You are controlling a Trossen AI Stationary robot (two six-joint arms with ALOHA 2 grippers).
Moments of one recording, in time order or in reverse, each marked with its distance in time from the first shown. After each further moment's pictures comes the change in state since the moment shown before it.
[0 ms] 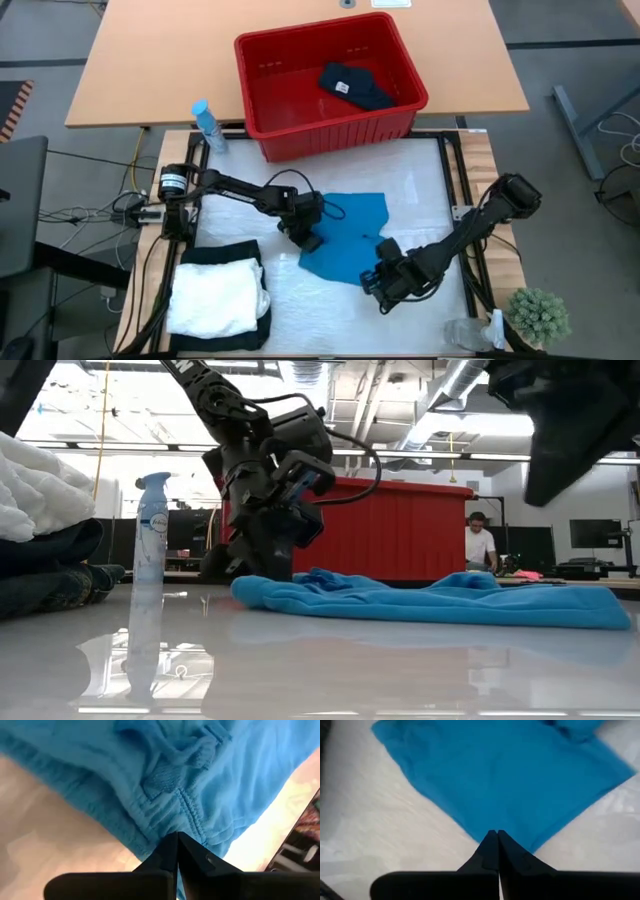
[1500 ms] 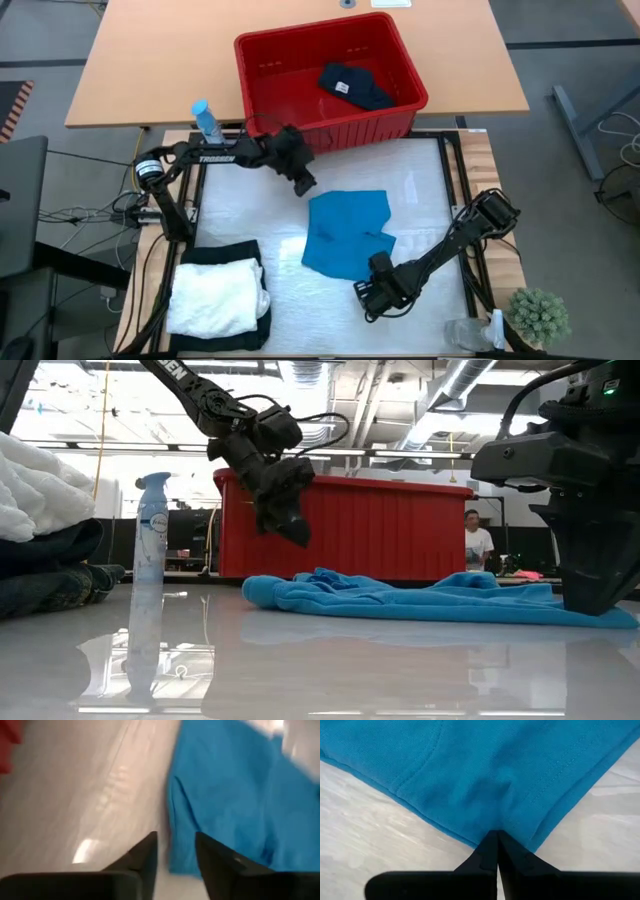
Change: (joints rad) left arm 0.382 -0.173 0.016 0.062 -0.151 0.760; right arm -0.005 0.240 -0.006 0.075 -0.136 0.096
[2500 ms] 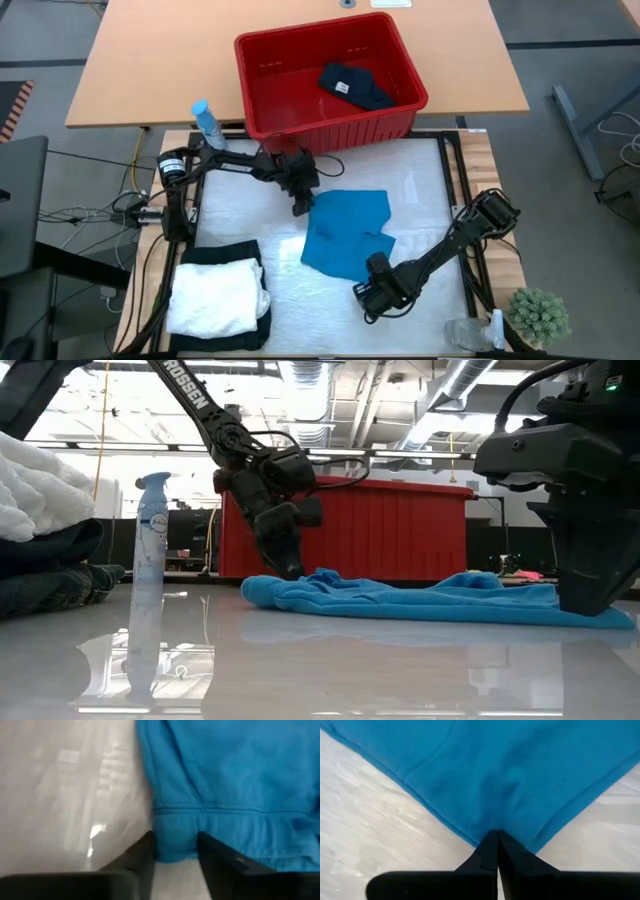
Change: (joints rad) left arm -0.090 0.187 -0.008 -0.050 -0.023 0.214; right arm -0.005 0.000 0.000 0.025 0.001 -0.081
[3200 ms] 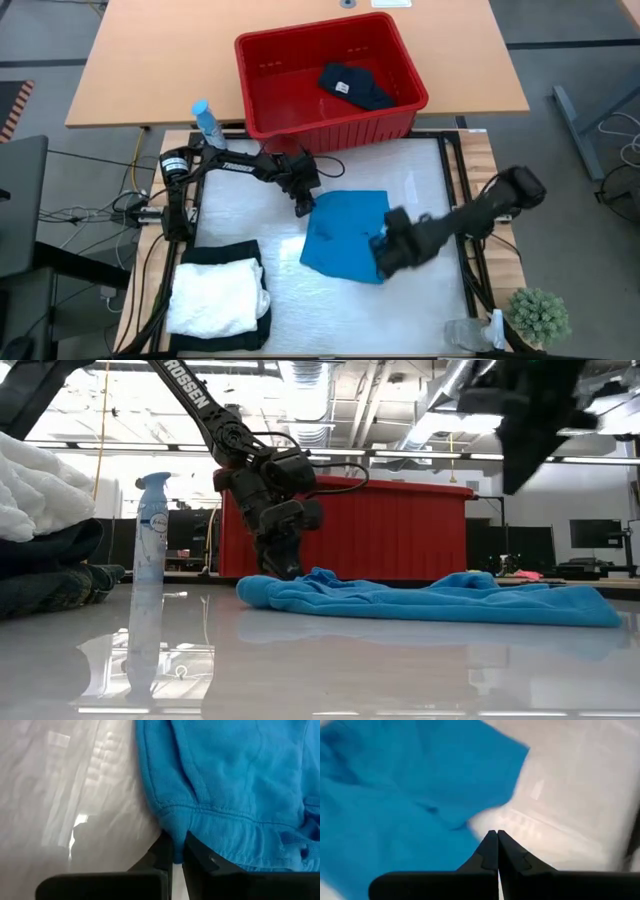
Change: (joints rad) left arm 0.023 0.023 0.004 -0.042 -0.006 -0.098; right arm -0.197 -0.346 0.022 -0.518 0.264 -0.196
